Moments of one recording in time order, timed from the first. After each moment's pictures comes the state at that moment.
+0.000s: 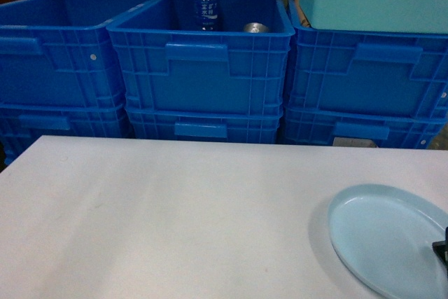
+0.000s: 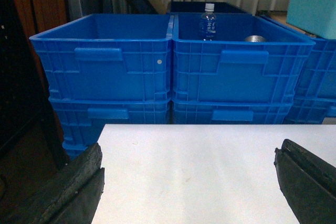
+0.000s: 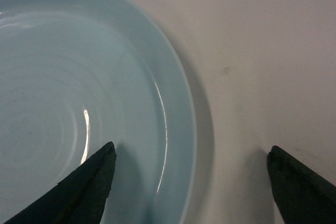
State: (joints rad) left arm 0.00 0.01 0.01 0.00 0.00 0.00; right arm -0.13 2.07 0.61 0.66 -0.10 0.00
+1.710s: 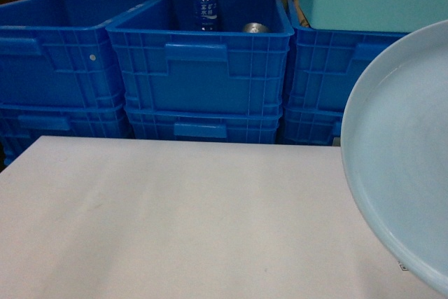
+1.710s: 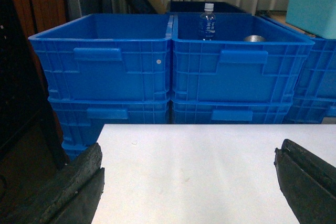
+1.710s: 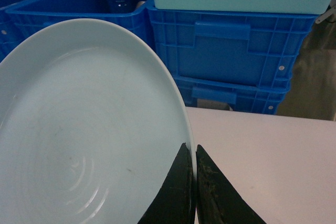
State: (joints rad) left arm 0.00 0.01 0.01 0.00 0.00 0.00; right arm -0.05 0.83 0.22 0.44 -0.25 0.03
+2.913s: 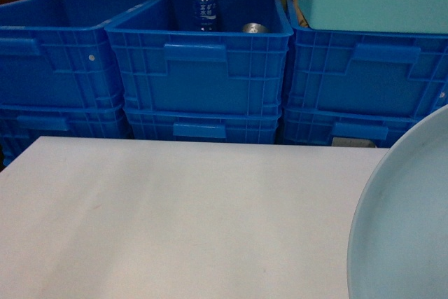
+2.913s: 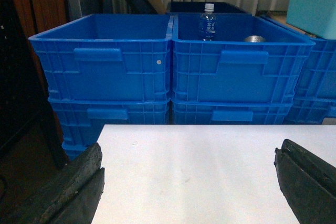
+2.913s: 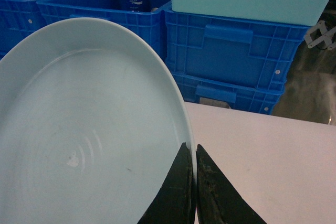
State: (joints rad) left arm 0.00 0.01 0.01 0.00 0.00 0.00; right arm 0.01 0.05 0.04 -0.08 -0.21 -0.03
